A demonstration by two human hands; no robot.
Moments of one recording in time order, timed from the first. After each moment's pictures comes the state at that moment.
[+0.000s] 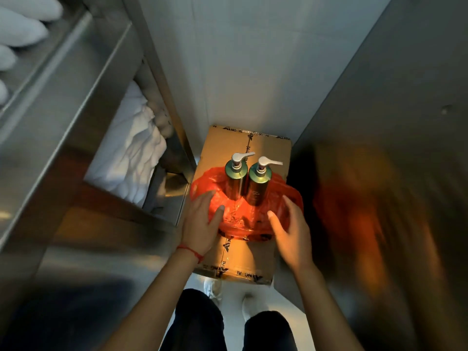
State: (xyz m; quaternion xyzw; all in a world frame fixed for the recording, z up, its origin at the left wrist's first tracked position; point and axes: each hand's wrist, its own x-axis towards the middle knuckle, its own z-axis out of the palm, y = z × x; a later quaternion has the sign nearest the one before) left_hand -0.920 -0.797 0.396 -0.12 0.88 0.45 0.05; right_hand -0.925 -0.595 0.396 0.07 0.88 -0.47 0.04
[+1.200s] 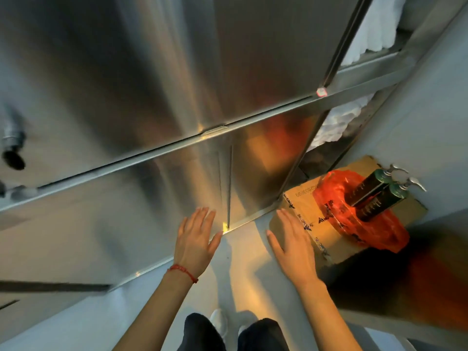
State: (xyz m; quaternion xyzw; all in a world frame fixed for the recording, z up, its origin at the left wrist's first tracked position) left_hand -0.456 -0.765 0.497 -0.44 0.87 0.20 -0.08; right_hand -0.638 -0.650 0.495 -0.47 0.84 -0.23 0.14
